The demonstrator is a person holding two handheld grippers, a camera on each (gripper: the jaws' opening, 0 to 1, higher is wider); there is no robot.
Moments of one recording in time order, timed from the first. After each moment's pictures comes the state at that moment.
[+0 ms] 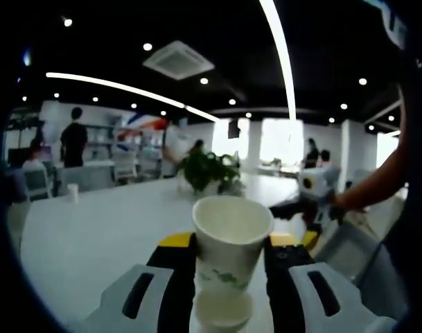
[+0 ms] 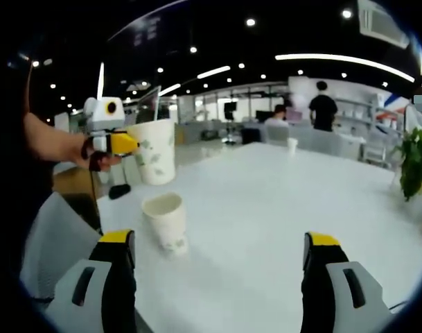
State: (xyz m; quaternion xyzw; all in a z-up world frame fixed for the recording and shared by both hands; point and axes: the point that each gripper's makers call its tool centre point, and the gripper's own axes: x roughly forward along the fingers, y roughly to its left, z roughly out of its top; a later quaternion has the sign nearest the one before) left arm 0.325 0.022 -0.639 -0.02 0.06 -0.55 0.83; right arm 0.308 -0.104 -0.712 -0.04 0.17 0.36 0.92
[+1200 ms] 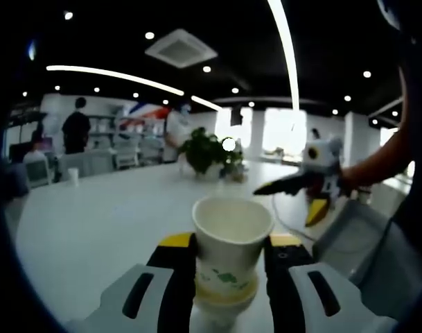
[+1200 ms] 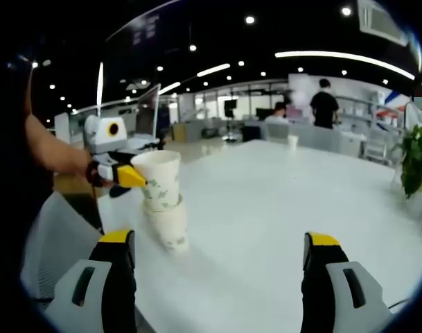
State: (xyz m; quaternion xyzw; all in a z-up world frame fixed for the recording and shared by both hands) left arm 0.319 0.021 -0.694 -0.01 0.09 -0.54 0.84; right arm 0.303 -0.102 -0.717 -0.04 0.18 0.36 0.92
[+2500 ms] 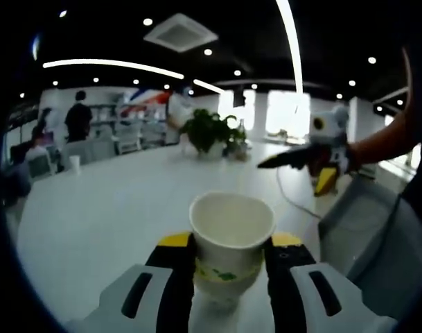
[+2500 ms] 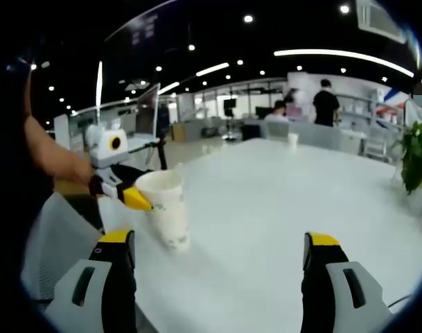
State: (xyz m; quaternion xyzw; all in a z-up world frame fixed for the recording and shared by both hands) left arm 0.316 0.024 -0.733 0.03 0.13 -0.53 0.84; right arm 0.301 -0.099 -0.720 -0.03 0.18 0.35 0.92
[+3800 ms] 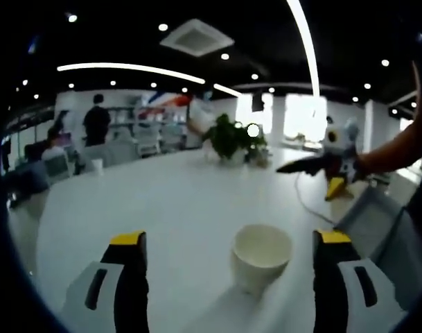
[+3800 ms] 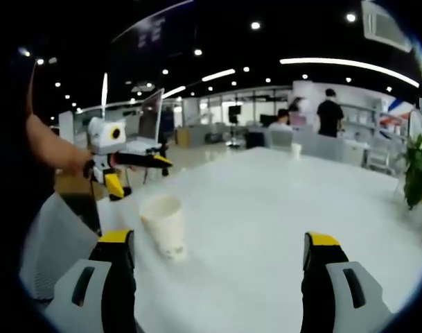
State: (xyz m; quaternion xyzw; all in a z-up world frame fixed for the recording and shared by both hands) left arm 0.340 0.078 -0.704 0.04 0.13 -0.48 0.87; right arm 0.317 -0.094 -0.707 -0.05 0.15 0.37 0.91
